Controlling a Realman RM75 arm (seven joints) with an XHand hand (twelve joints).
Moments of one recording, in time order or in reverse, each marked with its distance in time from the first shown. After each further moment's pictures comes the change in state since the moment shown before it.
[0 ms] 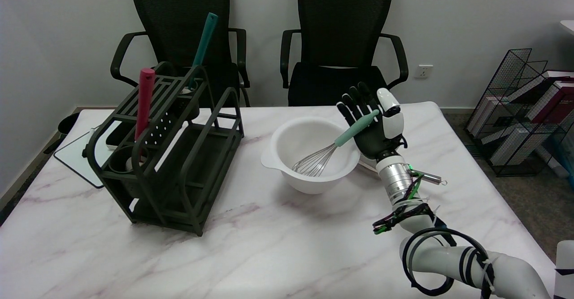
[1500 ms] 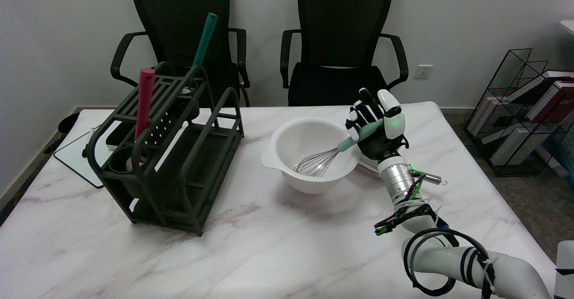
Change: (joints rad) arm -0.002 0.000 0.008 0.025 -0.026 0.001 -0.004
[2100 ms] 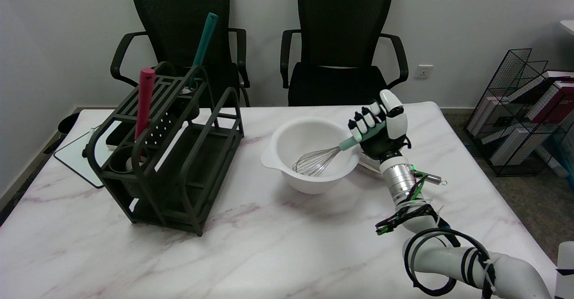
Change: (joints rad) arm -0.005 0.000 0.011 0.005 0.002 0.006 0.000
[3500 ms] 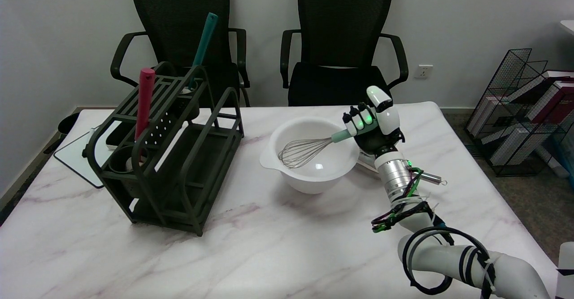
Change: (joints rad) arm -0.004 0.001 0.011 -0.082 -0.005 0.006 -0.038
